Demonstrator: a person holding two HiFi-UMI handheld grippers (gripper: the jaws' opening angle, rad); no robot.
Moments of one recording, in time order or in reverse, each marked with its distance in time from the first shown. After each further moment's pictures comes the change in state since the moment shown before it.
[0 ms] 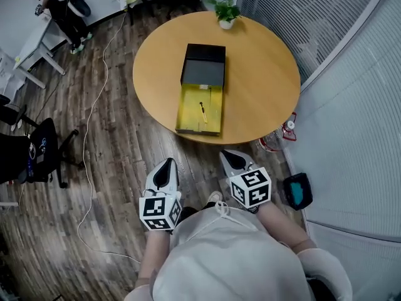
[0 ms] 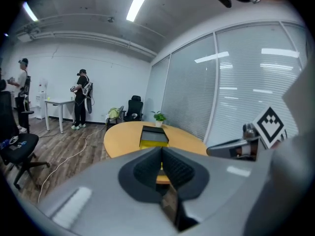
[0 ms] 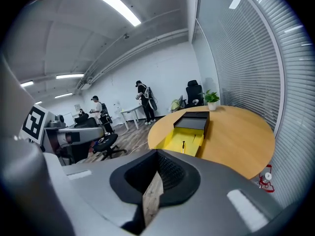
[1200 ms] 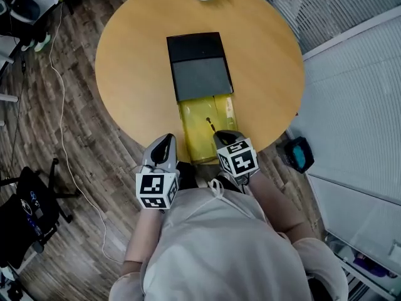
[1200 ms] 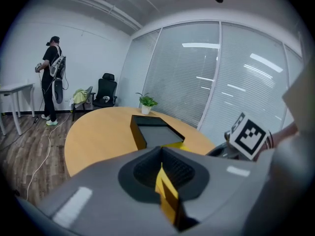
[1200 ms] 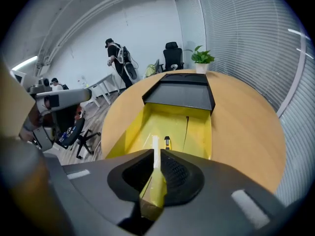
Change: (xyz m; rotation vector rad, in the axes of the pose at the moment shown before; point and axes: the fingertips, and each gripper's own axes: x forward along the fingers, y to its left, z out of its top) left arm 0.290 0.140 0.035 0.069 0.219 -0.374; right arm 0.269 -0.102 0.013 0.154 0.442 -0.256
